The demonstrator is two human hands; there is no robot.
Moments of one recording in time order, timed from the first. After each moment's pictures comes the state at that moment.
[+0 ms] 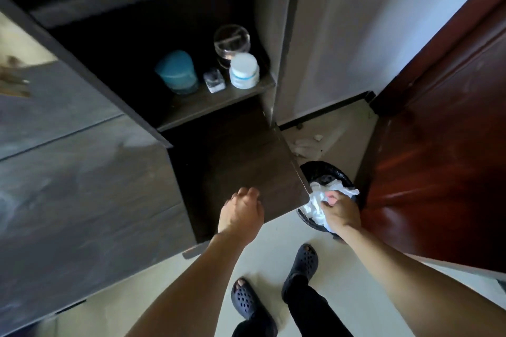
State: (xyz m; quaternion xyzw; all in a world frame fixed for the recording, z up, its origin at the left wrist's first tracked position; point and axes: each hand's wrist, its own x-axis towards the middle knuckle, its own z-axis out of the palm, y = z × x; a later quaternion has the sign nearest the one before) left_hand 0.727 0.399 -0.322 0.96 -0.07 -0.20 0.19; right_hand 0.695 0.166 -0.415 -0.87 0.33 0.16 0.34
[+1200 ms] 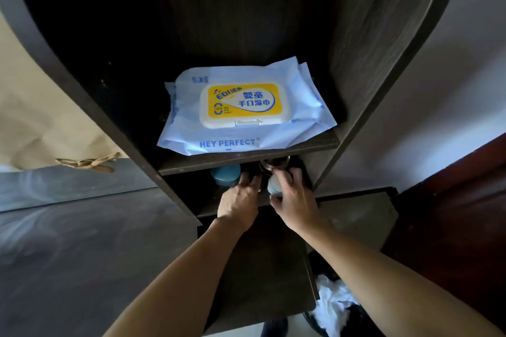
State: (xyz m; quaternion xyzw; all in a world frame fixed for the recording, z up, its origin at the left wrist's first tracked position) left_hand 0.913 0.427 -0.204 0.99 -0.05 -0.10 0.13; right_hand 0.921 0.280 -0.226 -0.97 -0.10 -0.04 0.21
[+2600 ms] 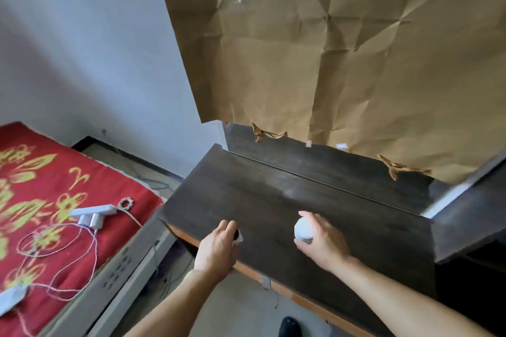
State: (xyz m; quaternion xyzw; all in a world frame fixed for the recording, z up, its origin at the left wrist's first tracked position) left_hand 0.528 0.912 -0.164 0.95 0.28 0.02 0.16; right_hand 0.708 0.726 -0.195 -0.90 -0.36 0.11 0.24
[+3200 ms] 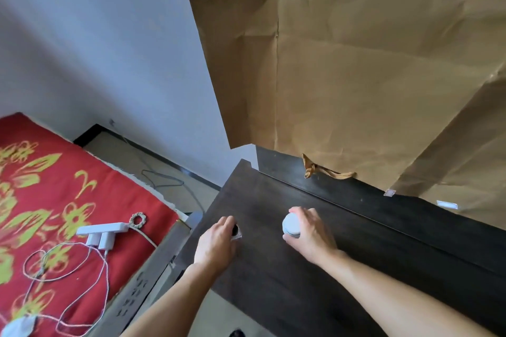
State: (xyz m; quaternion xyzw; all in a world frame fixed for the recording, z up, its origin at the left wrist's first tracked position) left_hand 0.603 1.123 -0.200 0.93 0.32 -0.03 0.18; right_hand 0.773 0.961 -0.216 -0.88 -0.38 0.18 0.22
